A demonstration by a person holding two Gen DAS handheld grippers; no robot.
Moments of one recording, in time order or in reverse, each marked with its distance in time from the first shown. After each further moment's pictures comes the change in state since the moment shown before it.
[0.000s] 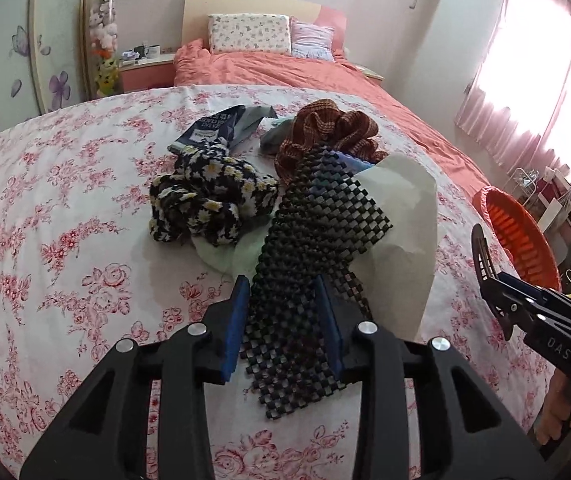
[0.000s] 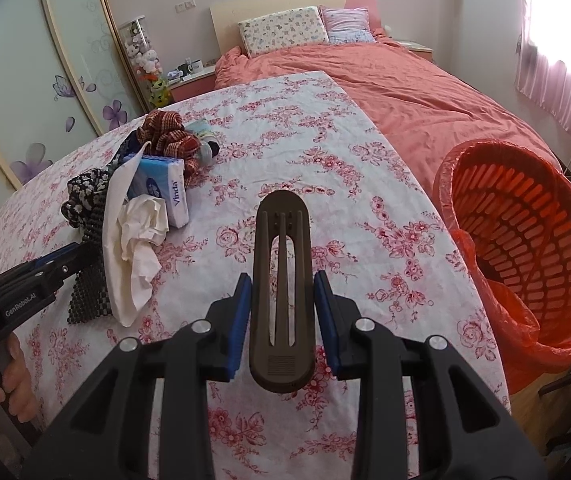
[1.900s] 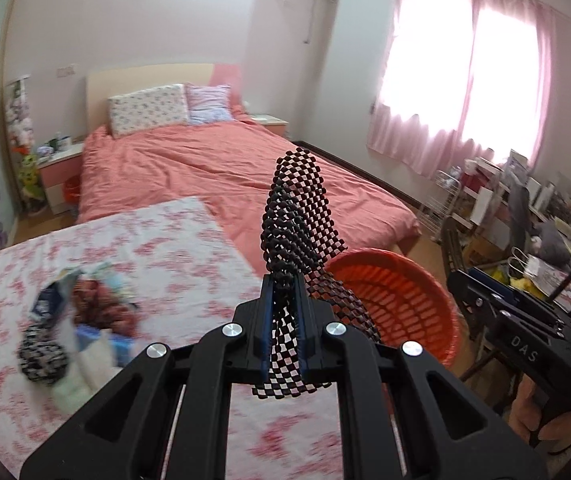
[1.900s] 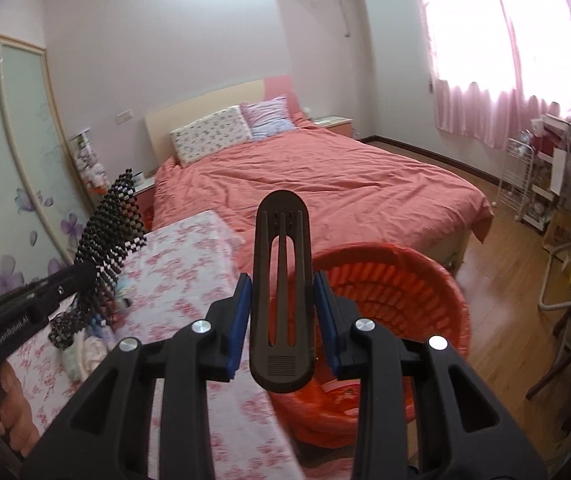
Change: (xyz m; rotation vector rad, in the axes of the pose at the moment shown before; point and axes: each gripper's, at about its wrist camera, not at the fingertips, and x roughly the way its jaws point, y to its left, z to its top) left arm -0.032 -0.189 0.067 0.245 -0.195 -0.233; right arm -0.147 -0.152 0.038 0.209 -0.349 -0.155
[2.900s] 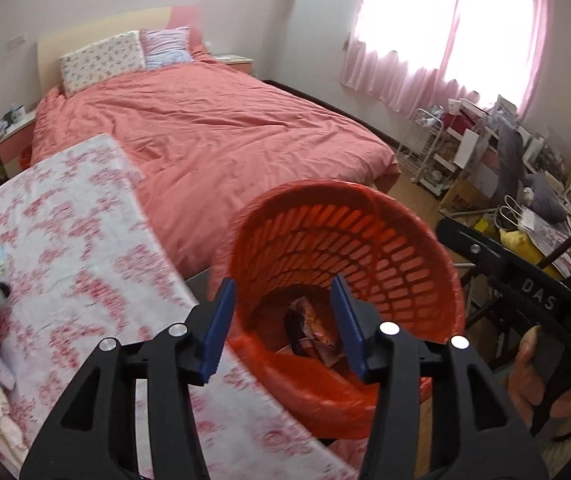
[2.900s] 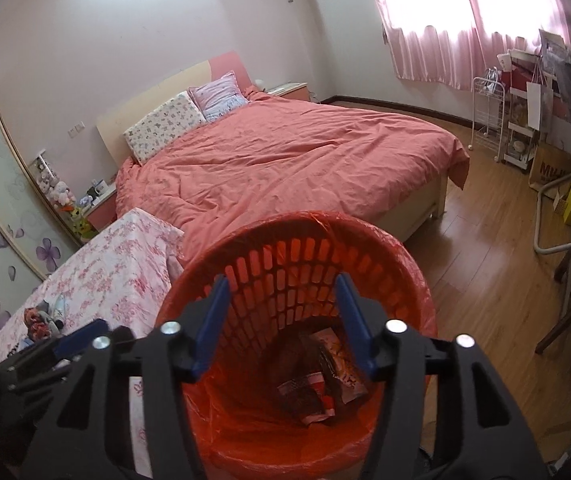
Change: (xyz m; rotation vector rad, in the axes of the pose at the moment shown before) left arm 0.094 -0.062 -0.021 0.031 0.212 -0.056; right arm 0.080 -0.099 -0.014 0.156 0.097 -0.067
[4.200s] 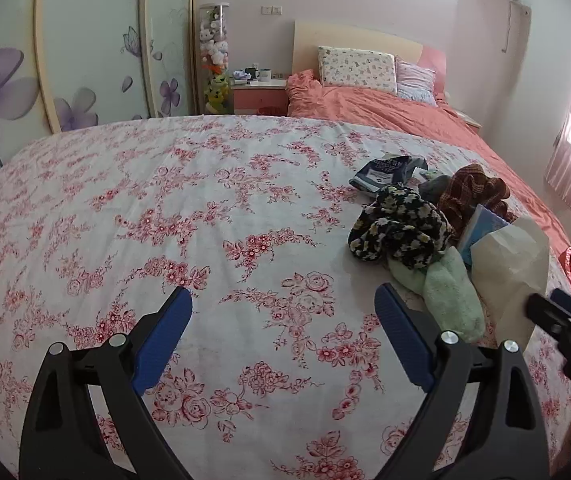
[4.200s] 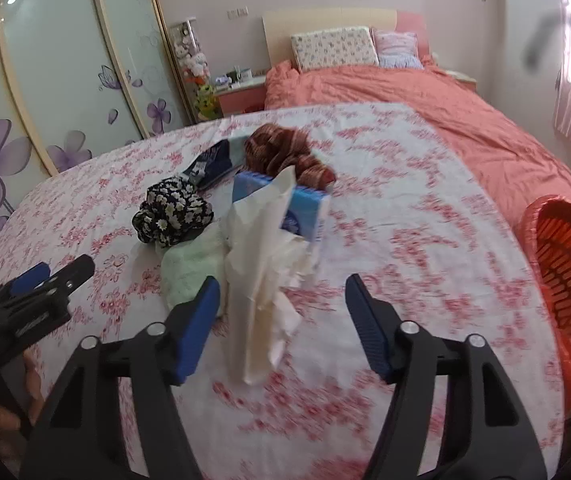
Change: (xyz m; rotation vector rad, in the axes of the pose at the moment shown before) left arm -0.171 0.278 -0.153 -0.464 -0.121 0.602; right arm 0.006 0.329 -0.152 -0.466 0.223 0.311
